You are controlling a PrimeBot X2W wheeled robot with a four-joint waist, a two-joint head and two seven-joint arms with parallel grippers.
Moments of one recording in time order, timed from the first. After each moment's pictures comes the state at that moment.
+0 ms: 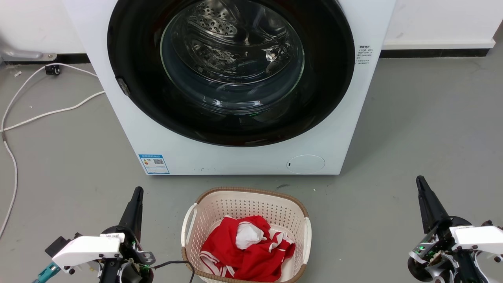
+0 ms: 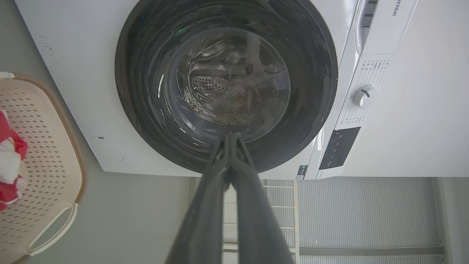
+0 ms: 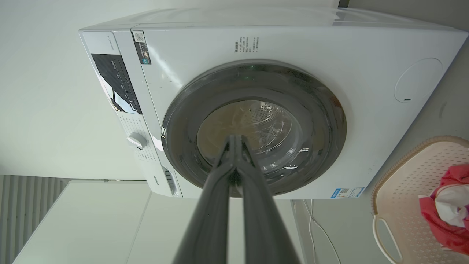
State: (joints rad) left arm -0.10 0.05 0.11 0.25 -1.61 -0.13 0.11; right arm -0.10 -0.05 -0.12 0.24 1.61 0.13 0.11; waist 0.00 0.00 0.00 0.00
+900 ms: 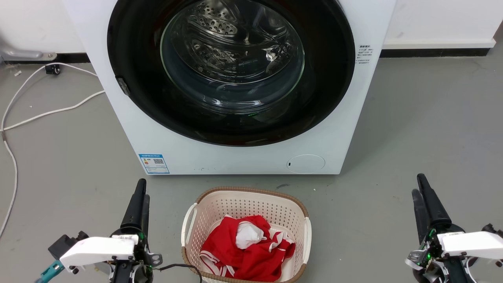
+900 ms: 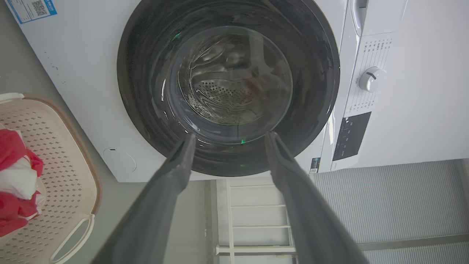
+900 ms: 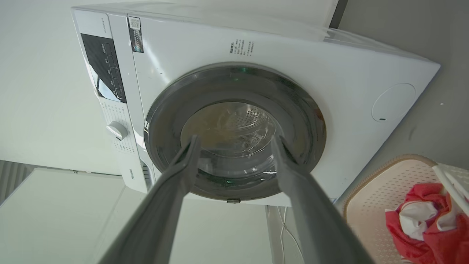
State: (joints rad) left arm -0.08 0.05 0.05 0.20 -1.51 -0.13 0.03; right arm -0.06 -0.05 -0.07 0.20 1.48 0.13 0.03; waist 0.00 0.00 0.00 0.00
